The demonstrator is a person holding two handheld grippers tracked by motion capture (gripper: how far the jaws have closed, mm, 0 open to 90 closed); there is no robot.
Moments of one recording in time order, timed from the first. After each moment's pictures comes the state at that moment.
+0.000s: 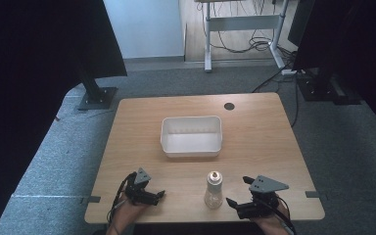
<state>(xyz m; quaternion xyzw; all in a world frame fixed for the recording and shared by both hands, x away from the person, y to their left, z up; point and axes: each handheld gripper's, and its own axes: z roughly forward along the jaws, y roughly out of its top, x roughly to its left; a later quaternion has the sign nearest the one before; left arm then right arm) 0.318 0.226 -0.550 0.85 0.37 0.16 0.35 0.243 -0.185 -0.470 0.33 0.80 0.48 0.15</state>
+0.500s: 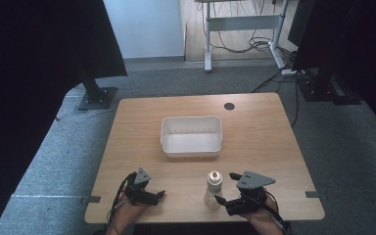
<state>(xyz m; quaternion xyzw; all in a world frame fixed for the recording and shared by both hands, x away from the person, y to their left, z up) 0.318 0.226 -0.550 0.85 0.37 0.16 0.35 0.254 -0.155 -0.457 0.29 0.81 0.48 0.14</state>
